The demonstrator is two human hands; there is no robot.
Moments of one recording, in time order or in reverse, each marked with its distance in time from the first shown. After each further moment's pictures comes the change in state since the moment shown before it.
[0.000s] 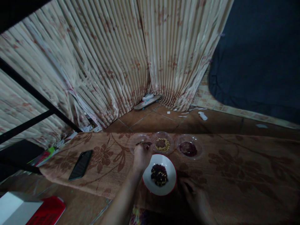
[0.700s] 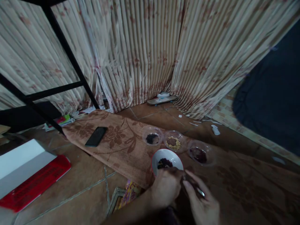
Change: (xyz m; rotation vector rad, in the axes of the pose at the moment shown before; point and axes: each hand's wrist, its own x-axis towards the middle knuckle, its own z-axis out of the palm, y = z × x) left_hand -0.115 0.045 -0.006 0.146 -0.440 0.249; right_hand -0.009 -0.094 -0.030 0.298 0.193 0.085
